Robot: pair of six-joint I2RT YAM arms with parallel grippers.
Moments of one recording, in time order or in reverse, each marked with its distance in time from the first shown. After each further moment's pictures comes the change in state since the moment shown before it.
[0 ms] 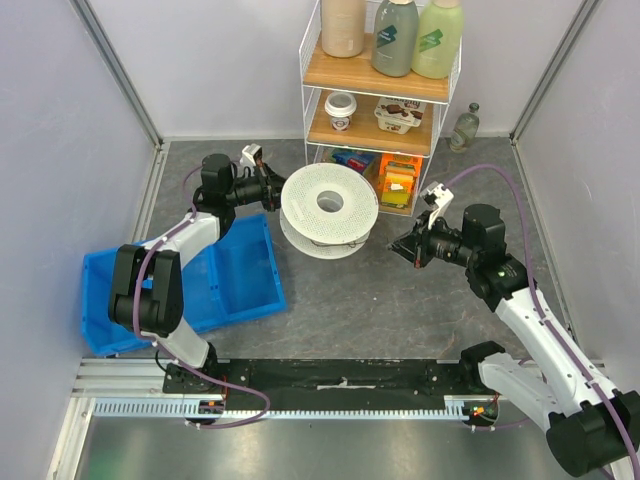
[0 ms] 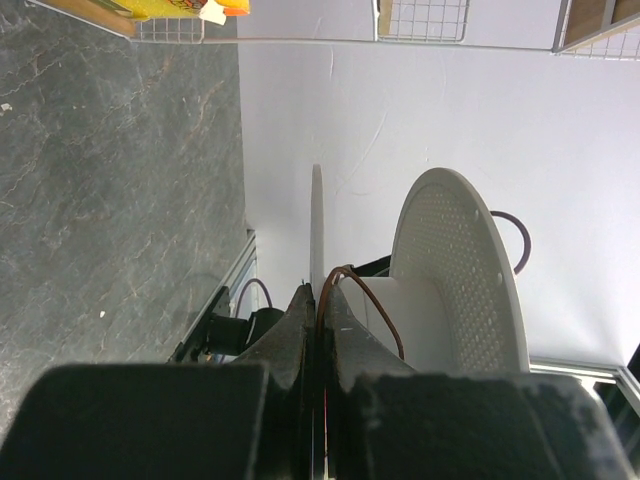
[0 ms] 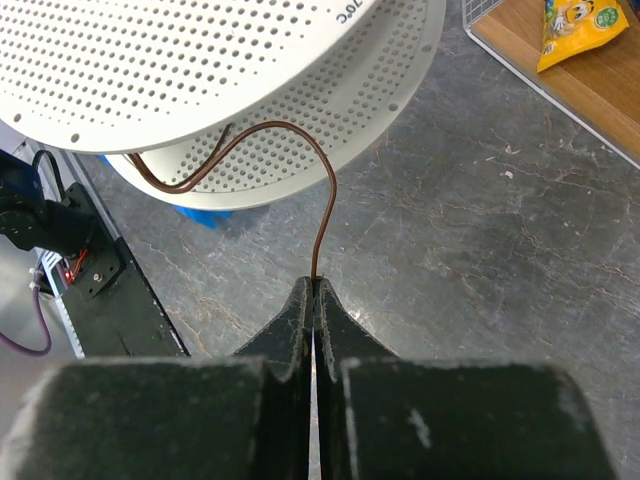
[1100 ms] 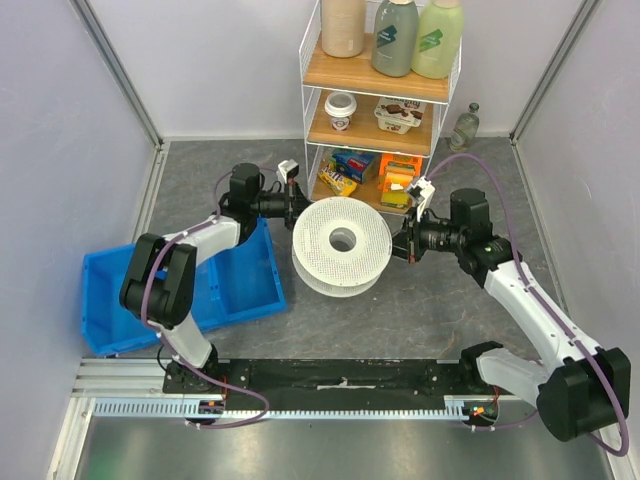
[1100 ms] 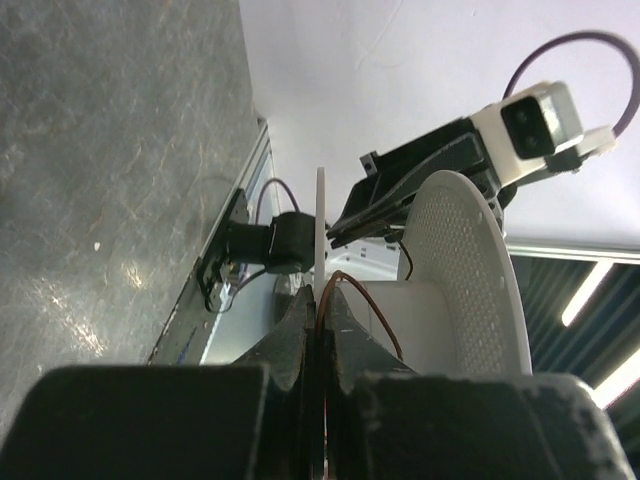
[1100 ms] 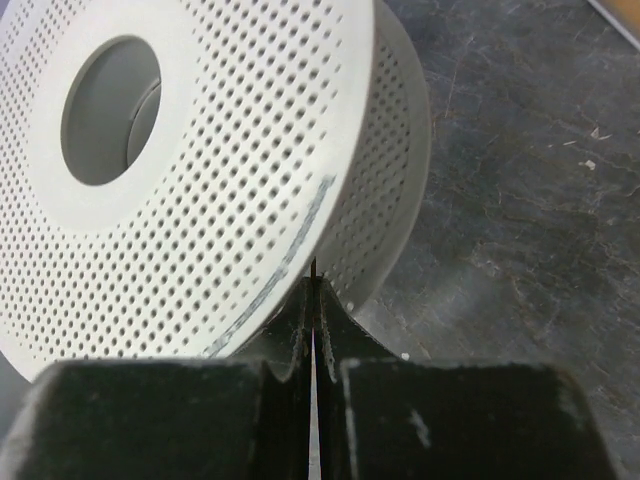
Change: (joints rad) left arm -0.133 0.064 -0.018 0.018 0.149 0.121; right arm -0.023 0.186 0.074 -0.034 -0.190 -0.071
